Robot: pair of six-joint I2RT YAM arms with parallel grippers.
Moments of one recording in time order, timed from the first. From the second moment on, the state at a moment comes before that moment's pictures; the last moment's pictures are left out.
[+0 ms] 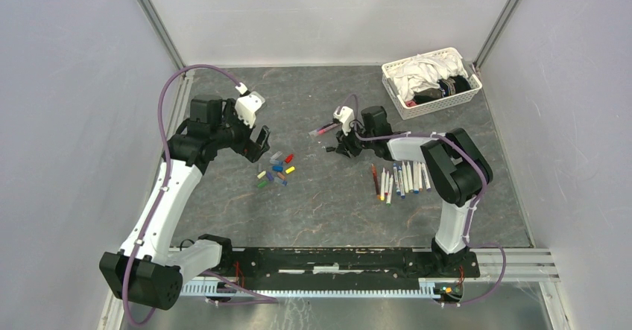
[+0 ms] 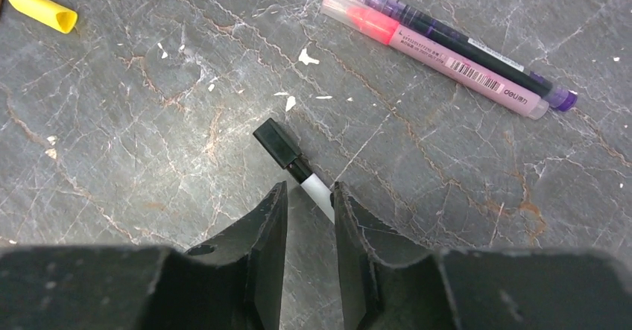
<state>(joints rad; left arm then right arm) -0.20 1.09 1.11 -0.71 0.37 0.41 0.49 1.90 0.98 0.23 -0.44 -0.32</state>
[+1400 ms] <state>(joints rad) -0.20 1.10 1.05 -0.76 0.49 0.49 0.58 1.70 0.71 0.30 -0.32 -0.20</state>
